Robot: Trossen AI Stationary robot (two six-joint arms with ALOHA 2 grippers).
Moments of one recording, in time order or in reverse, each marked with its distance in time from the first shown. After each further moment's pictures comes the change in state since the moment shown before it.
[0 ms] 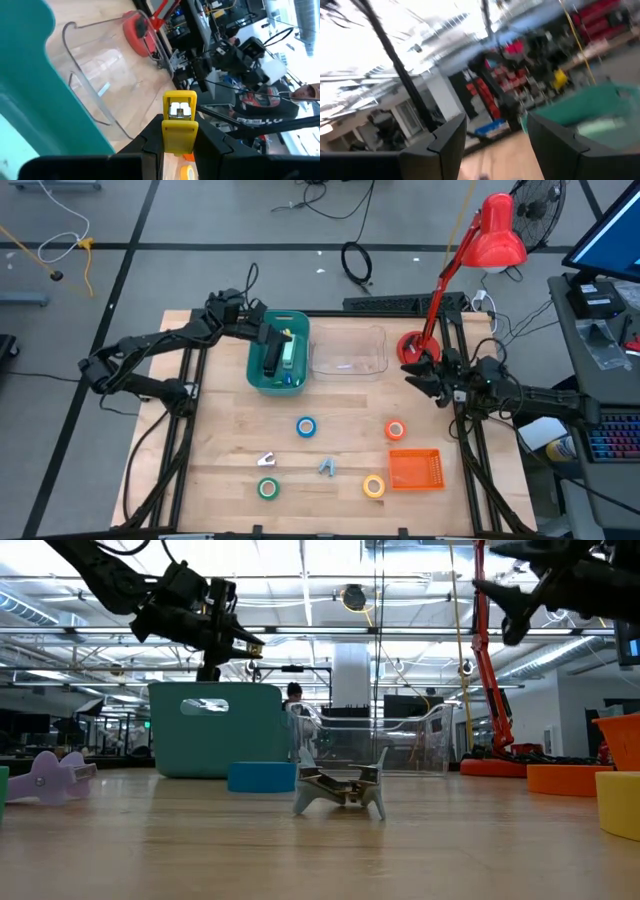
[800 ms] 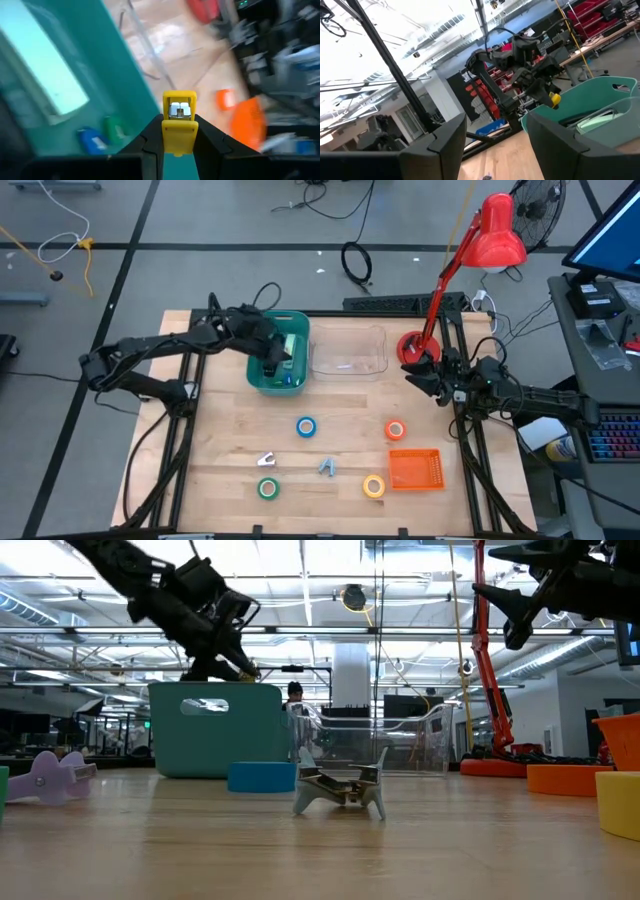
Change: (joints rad) left arm -0.186 0.000 0.065 -0.371 -0.330 0.095; right arm 0.001 -0.026 0.000 -0.046 0.030 0.053
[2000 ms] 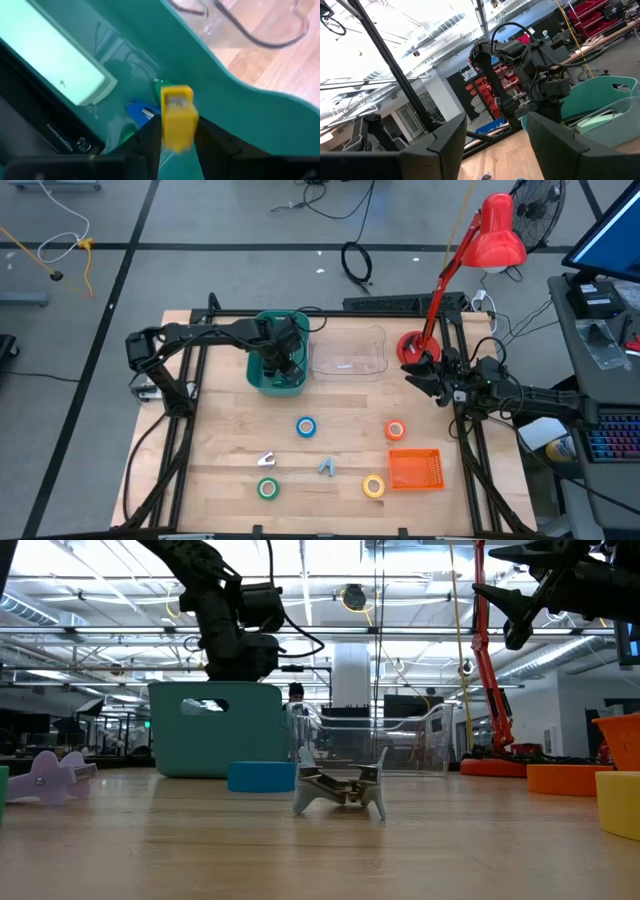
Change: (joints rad) left arm -0.164 0.375 0.389 -0.550 -0.246 0.356; right arm 0.000 0.000 0.000 -0.004 -0.005 -0.005
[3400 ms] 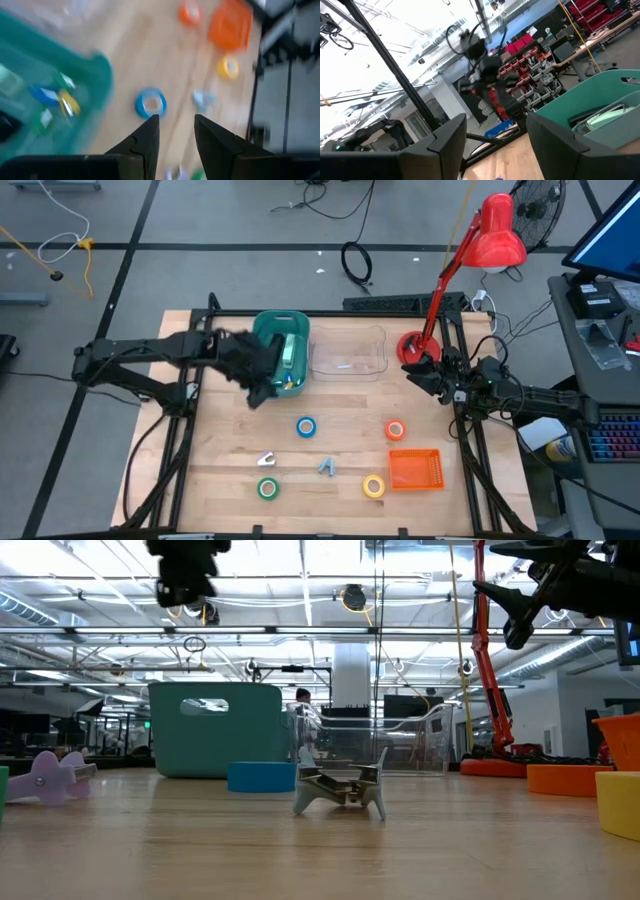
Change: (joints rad) left arm -0.283 -0.472 0.000 -0.087 0.051 -0.123; right arm 0.000 0.001 0.001 0.019 -0.001 0.084
